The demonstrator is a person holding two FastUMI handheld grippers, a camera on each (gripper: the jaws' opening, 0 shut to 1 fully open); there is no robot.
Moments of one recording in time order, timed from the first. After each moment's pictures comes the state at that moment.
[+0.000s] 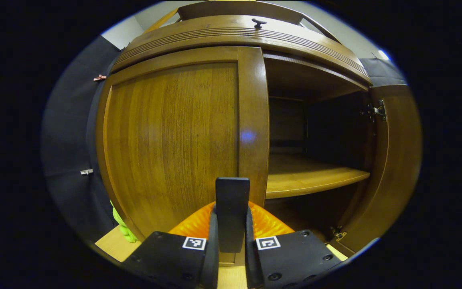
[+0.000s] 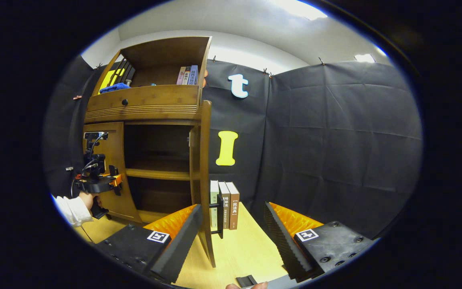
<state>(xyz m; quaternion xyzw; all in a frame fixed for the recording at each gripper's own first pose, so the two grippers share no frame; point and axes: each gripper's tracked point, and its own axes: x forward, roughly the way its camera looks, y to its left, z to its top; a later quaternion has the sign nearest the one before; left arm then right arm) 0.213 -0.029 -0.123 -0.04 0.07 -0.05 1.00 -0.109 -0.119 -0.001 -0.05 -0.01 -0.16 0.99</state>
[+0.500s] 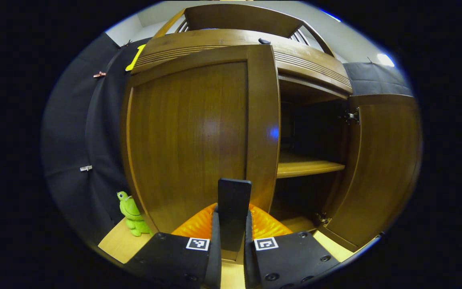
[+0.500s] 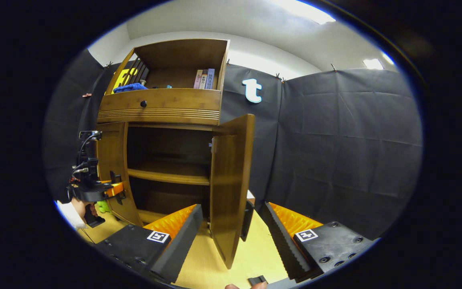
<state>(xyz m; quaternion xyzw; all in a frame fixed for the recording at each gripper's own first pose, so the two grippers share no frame) 0.133 -0.002 -0.124 -0.05 0.09 -0.09 0.99 -0.096 -0.059 0.007 -0.06 -0.01 -0.12 0.99</state>
